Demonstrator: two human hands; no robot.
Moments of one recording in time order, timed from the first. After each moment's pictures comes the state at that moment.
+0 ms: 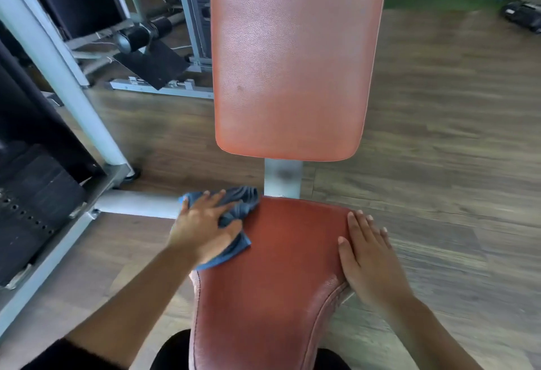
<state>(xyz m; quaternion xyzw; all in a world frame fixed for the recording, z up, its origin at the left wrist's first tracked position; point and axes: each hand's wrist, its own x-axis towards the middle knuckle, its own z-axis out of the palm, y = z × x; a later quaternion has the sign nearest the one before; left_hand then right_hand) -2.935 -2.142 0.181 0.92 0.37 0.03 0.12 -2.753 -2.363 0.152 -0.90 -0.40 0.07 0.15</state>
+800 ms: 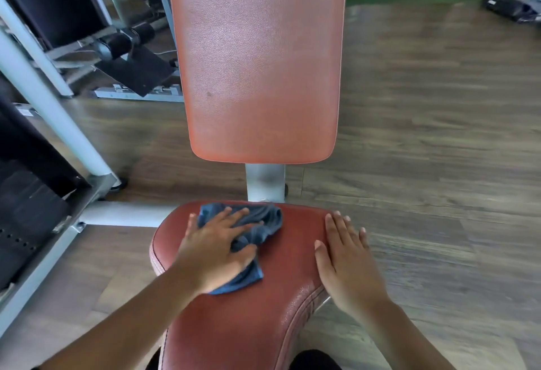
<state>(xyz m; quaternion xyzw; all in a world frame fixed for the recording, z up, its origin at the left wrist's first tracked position) -2.907 -2.192 0.195 0.94 0.29 -0.04 0.14 -2.755 -2.366 0.159 -0.90 -0.41 0.08 0.13</state>
